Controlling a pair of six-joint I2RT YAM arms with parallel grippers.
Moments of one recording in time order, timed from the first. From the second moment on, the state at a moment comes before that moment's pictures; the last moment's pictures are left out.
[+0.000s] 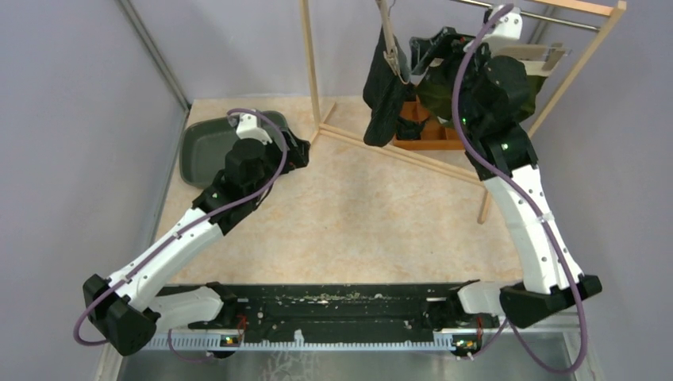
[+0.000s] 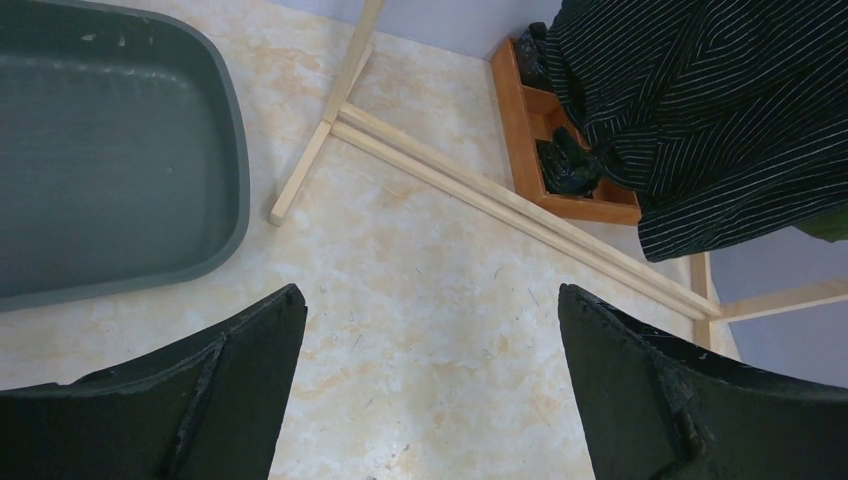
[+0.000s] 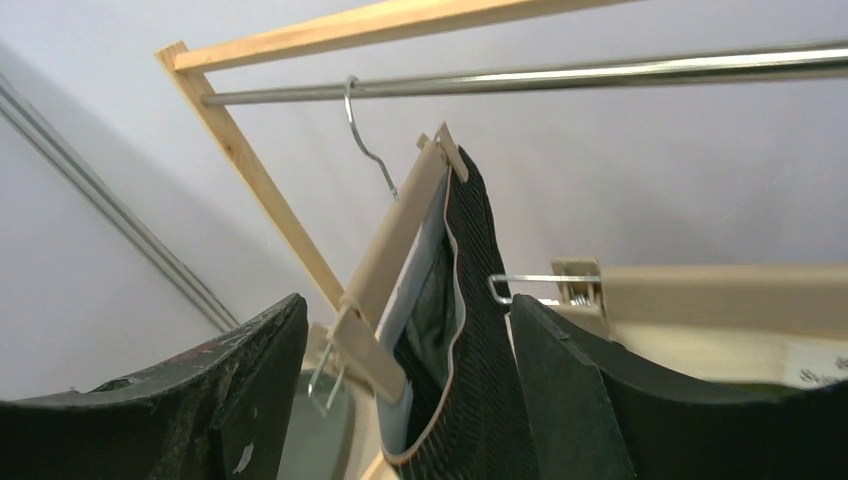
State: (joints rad) left arm -0.66 1.11 1.02 -0.13 -0.41 -0.56; right arm 0.37 1.32 1.74 -0.21 0.16 0.30
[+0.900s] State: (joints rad) left arm -0.66 1.28 1.12 -0.11 -0.28 -0.50; right arm 0.37 0.78 1.12 -0.24 0.34 0.24
